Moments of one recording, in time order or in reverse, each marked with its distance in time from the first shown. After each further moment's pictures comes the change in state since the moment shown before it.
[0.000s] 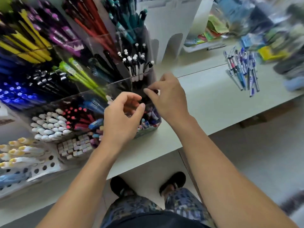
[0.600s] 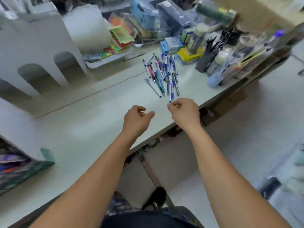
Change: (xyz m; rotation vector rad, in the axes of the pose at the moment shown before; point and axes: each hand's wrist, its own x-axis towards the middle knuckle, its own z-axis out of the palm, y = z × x) left_hand 0.021 0.091 0.422 0.051 -0.351 -0.392; right_hand -0.037 0.393 -0.208 0.239 0.028 0.634
